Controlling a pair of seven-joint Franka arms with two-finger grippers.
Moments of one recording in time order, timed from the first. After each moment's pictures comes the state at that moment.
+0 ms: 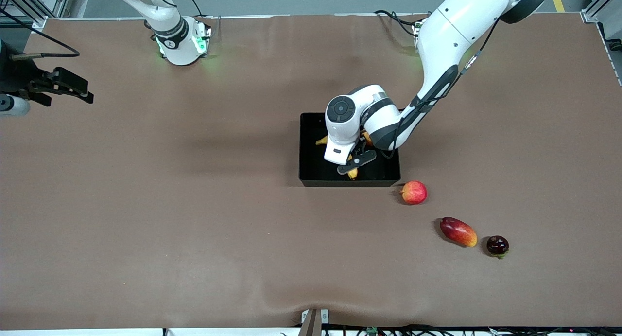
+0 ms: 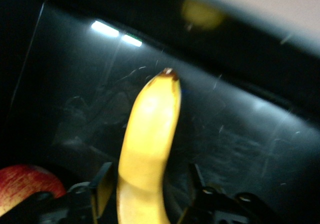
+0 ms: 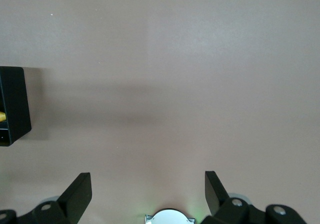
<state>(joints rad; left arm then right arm) -0.25 0.71 -0.56 -1.75 0.55 2.23 -1.51 -0.07 0.01 0.09 -1.48 0.06 1.38 -0.01</state>
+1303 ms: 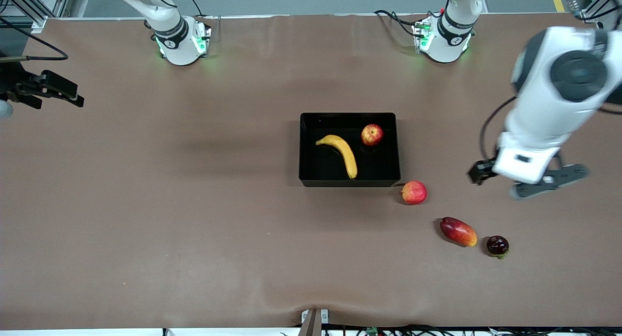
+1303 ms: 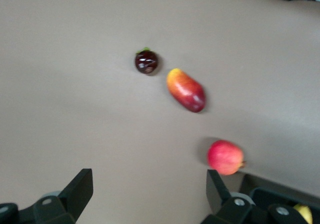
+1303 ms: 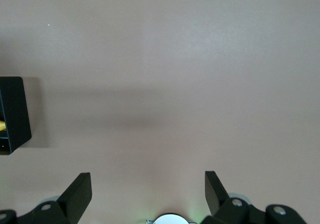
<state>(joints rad) 0.27 0.27 -0.56 -1.49 0.35 1.74 -0.57 -0.10 0.02 0.08 -1.46 0.06 1.39 -0.01</state>
